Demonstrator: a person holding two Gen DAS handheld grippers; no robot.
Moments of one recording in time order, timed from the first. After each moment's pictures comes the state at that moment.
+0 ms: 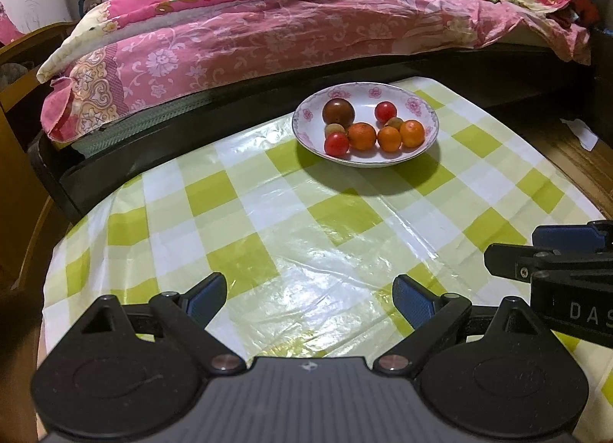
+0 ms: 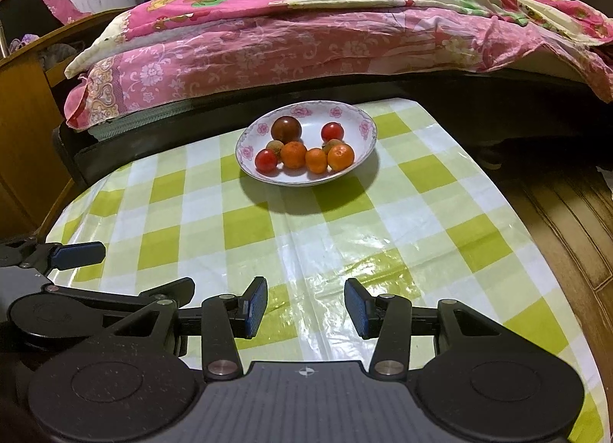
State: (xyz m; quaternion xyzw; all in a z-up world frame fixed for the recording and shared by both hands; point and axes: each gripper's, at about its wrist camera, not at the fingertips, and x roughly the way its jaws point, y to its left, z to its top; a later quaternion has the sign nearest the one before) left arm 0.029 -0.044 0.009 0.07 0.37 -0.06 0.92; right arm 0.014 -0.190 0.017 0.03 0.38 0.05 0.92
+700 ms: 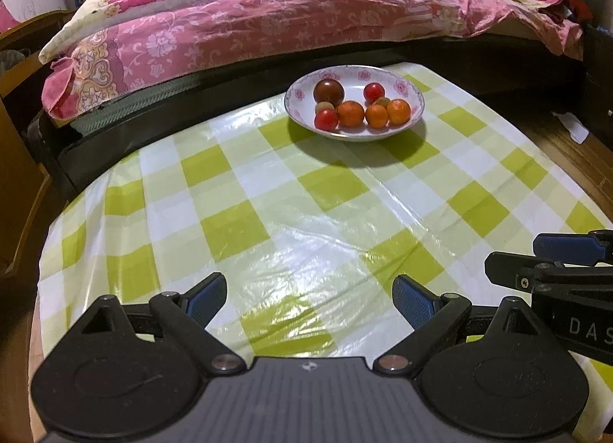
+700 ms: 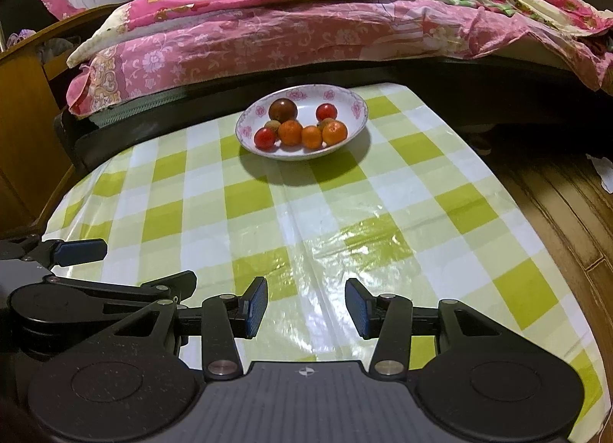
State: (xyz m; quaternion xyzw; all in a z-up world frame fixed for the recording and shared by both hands) left arm 0.003 -0.041 0.001 0.06 0.39 -0.07 0.92; right arm -0.017 -0.186 0.012 0.03 0.39 0.03 0.92
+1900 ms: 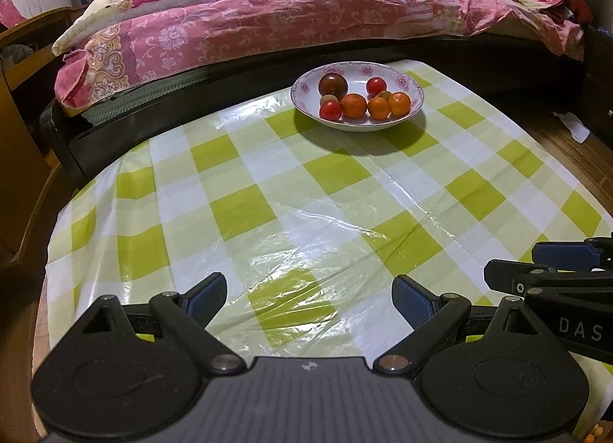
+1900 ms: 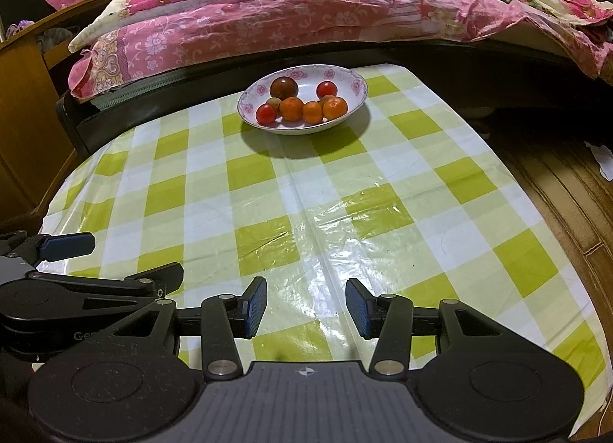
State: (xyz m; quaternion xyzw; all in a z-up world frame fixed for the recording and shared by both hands) left arm -0.018 -0.037 -0.001 0.06 0.39 -0.07 0.92; right arm -0.032 -0.181 0.005 0.03 0.41 0.03 0.91
